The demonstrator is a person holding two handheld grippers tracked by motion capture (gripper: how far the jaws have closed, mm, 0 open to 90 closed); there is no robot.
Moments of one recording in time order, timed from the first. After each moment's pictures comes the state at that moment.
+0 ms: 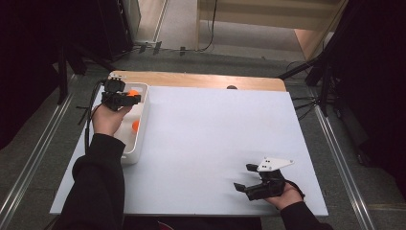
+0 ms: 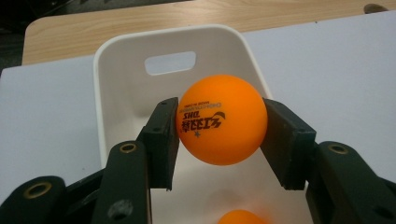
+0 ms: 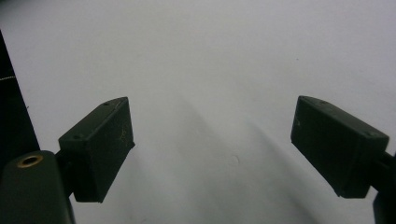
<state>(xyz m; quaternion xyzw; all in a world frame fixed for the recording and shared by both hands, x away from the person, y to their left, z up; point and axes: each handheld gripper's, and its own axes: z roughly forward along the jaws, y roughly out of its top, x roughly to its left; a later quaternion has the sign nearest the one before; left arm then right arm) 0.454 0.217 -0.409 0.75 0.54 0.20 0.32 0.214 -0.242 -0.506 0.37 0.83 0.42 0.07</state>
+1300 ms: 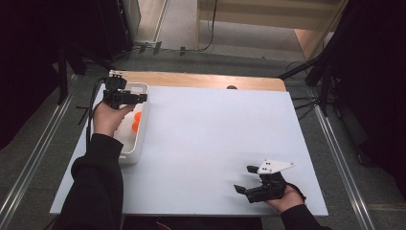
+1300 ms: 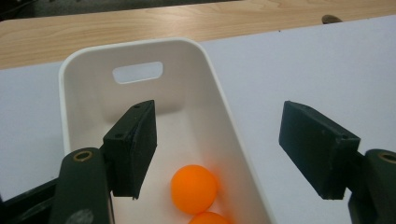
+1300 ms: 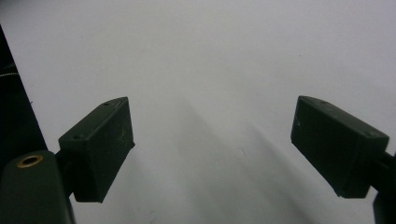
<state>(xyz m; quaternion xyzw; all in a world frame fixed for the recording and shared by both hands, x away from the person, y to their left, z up) 0.449 0.208 -0.393 0.76 0.52 0.16 0.35 0.208 -0.241 -0.504 0.37 0.83 0.41 0.08</state>
